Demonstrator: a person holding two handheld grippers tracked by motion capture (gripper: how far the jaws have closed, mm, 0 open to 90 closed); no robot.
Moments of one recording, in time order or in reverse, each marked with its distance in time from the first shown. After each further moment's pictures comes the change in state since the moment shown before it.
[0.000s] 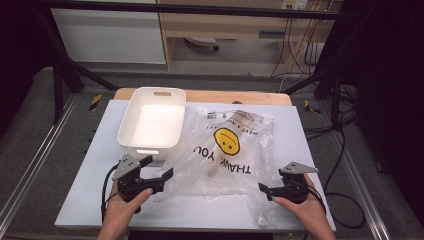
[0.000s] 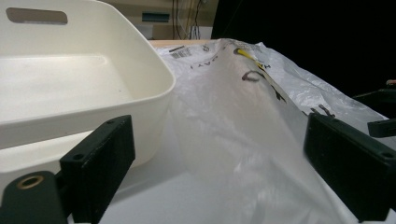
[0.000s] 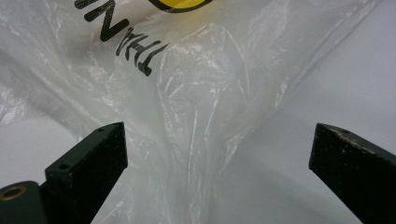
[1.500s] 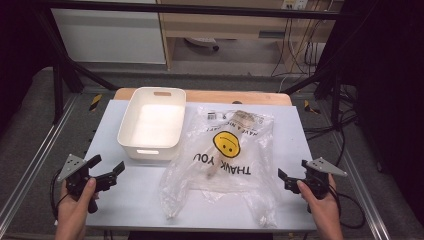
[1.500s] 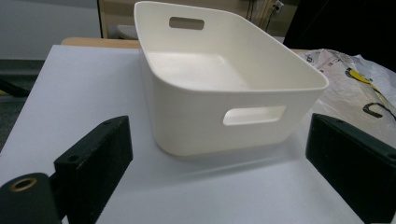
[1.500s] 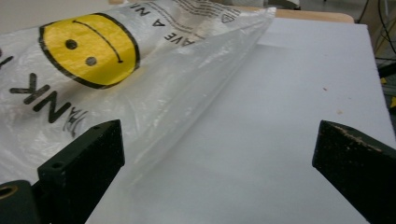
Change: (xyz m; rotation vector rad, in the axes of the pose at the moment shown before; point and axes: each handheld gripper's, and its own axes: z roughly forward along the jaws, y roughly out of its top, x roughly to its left) left arm 0.092 -0.014 -0.073 -0.026 0.254 -0.054; right arm -0.039 -0.004 -0.031 -0.219 -0.178 0.118
